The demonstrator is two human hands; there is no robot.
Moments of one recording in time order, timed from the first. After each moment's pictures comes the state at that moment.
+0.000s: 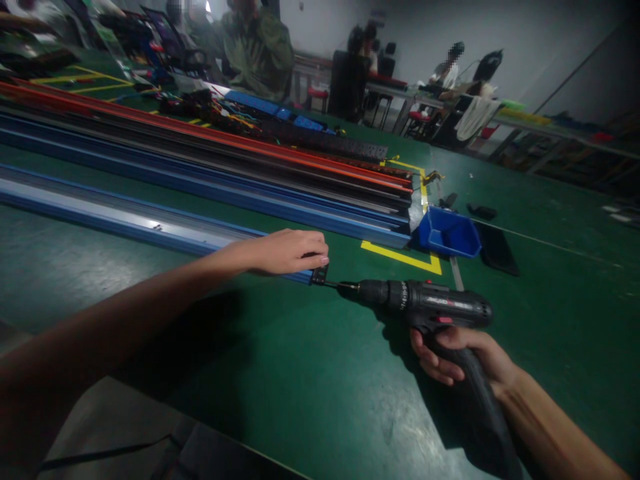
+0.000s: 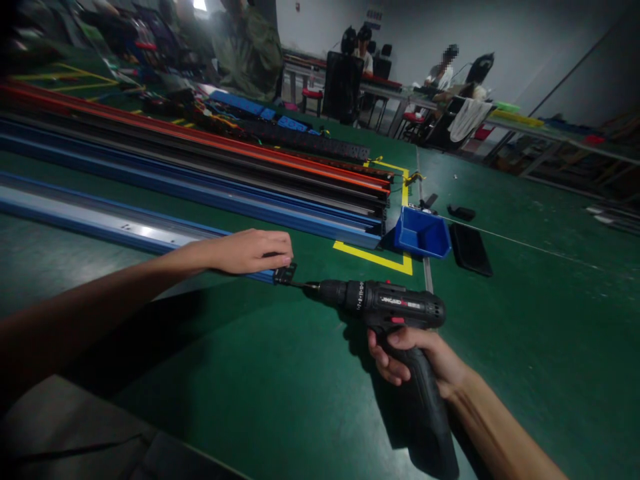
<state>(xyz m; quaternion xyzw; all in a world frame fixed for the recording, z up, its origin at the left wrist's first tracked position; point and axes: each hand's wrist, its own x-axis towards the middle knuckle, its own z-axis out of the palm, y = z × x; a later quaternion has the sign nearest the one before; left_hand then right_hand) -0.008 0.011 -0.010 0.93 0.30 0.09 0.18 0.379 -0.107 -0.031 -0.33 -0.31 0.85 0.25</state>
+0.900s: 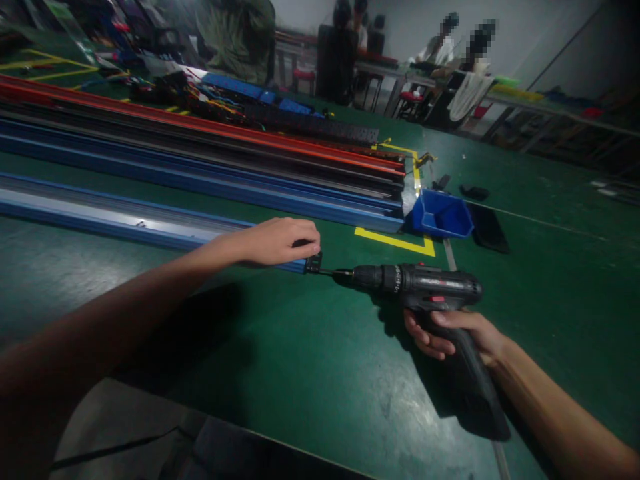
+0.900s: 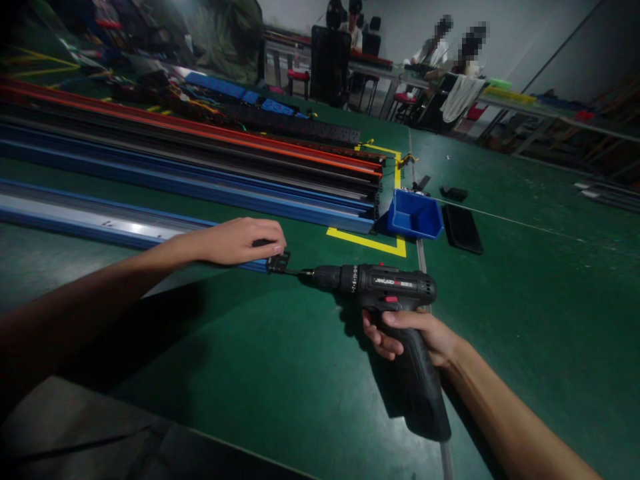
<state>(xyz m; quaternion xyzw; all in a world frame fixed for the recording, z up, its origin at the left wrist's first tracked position) -0.009 0.012 -0.011 0.93 0.30 0.10 0.17 0.385 -0.104 -0.034 -0.29 -0.35 0.86 0.23</state>
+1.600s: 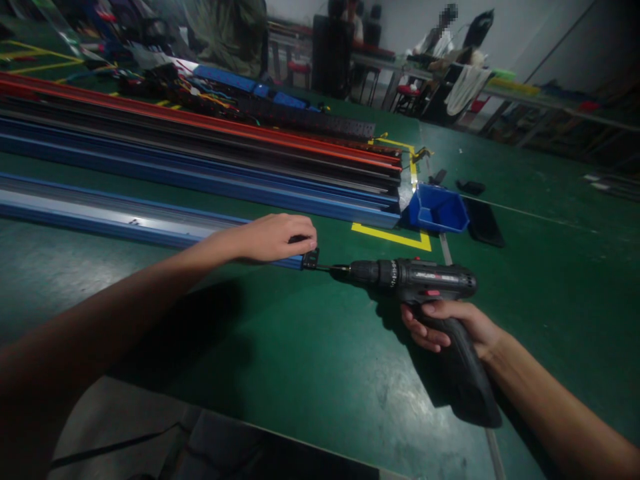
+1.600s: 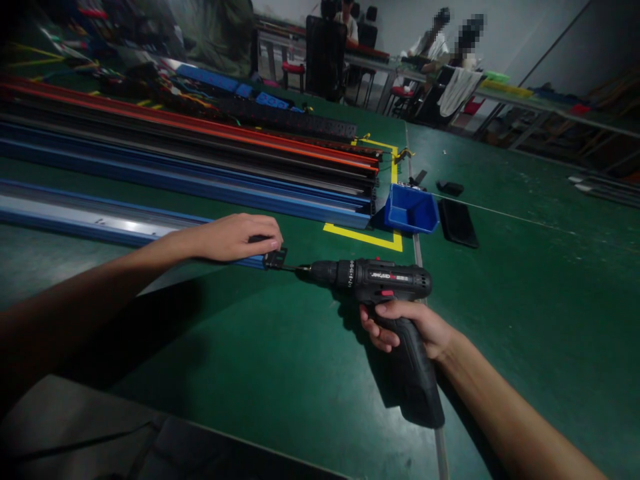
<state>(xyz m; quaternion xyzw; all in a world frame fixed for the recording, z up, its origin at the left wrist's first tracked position) -0.007 0.011 -0.009 0.93 0.31 0.11 0.19 0.380 -0.103 -0.030 -0.29 -0.31 0.87 0.24</state>
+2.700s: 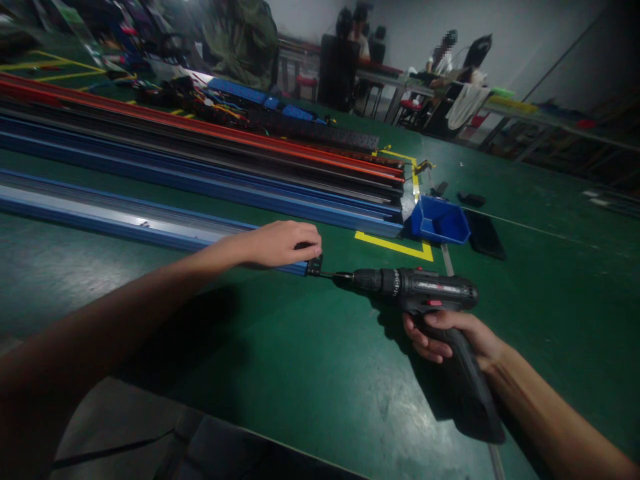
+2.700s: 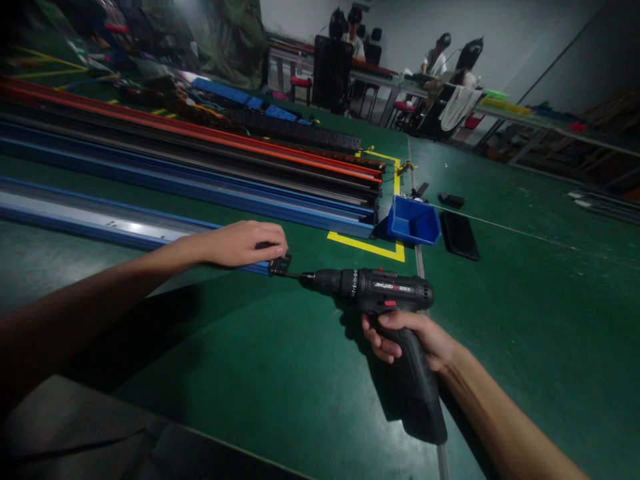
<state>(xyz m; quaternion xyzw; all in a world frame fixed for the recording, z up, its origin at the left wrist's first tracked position) -0.007 0.011 -0.010 0.93 0.31 0.10 0.18 0.382 -0.104 -0.032 -0.30 -0.30 0.87 0.24</state>
